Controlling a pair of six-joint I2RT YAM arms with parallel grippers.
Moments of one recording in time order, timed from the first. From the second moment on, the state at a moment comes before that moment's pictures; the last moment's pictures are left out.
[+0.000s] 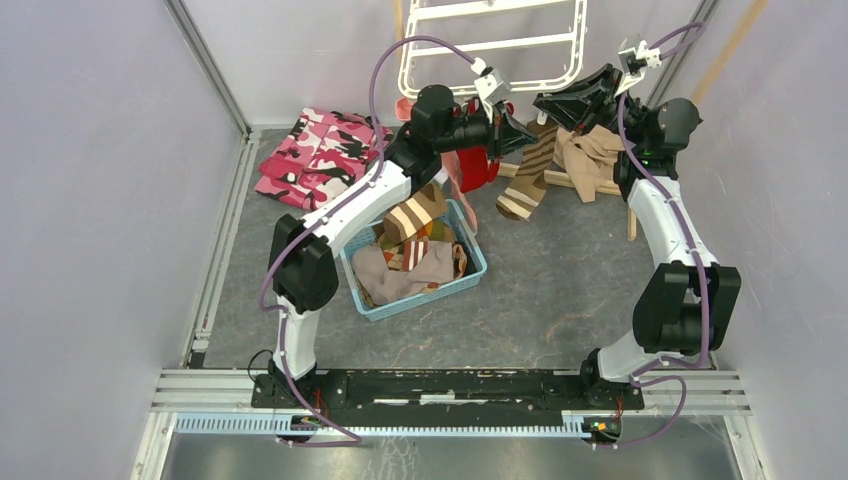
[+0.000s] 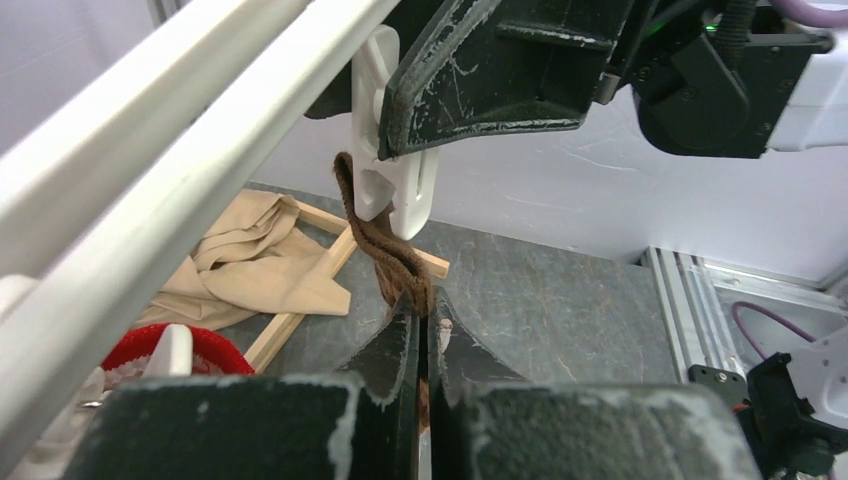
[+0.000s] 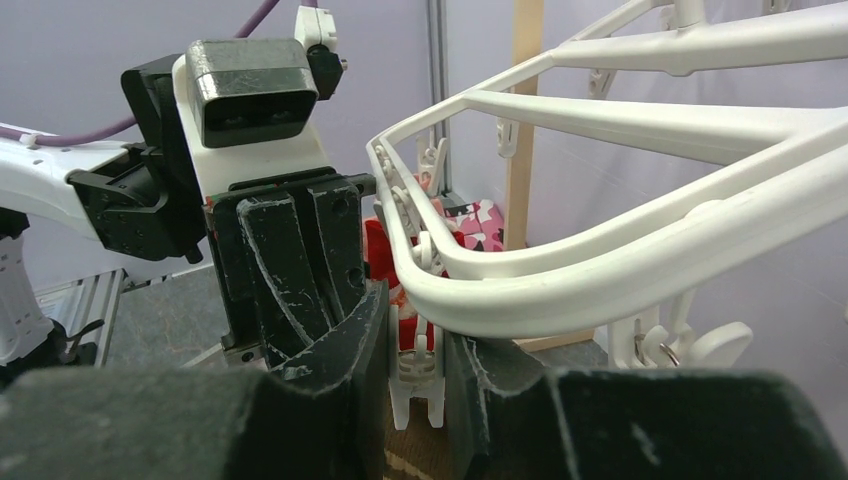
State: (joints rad) left arm -0.70 2.02 1.92 0.20 0.68 -0.17; right arm -0.08 1.56 1.34 0.82 -1.13 0.60
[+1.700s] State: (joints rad) left arm -0.65 2.02 1.89 -0.13 0.69 0.47; right arm -0.07 1.64 1.33 1.17 -1.19 0.86
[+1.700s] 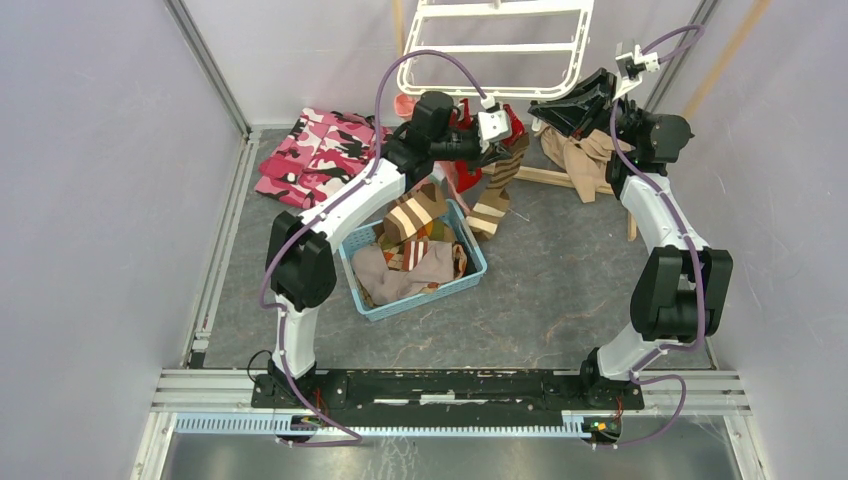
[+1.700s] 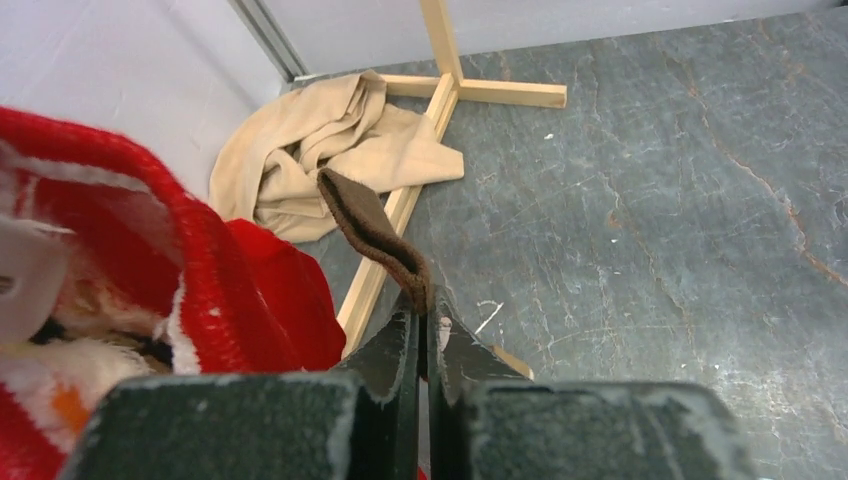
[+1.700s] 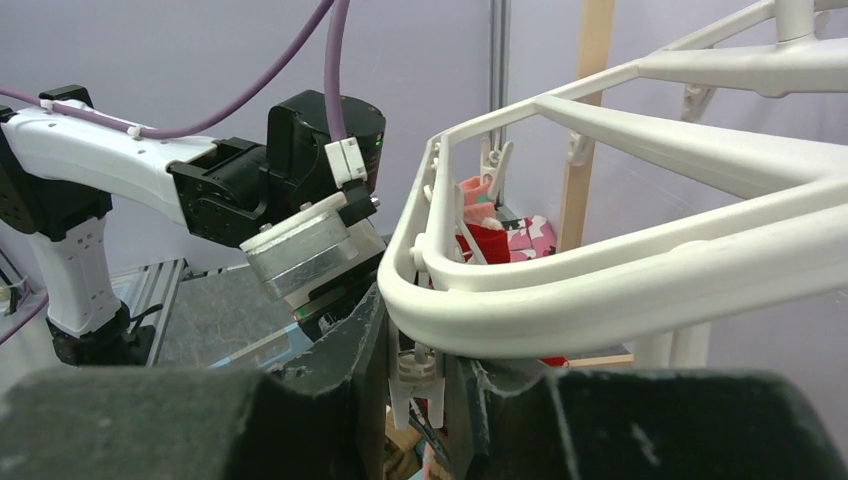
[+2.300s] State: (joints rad) left arm -0.65 1.95 1.81 0.04 0.80 0.62; right arm -0.07 1.64 1.33 1.14 -1.19 0.85
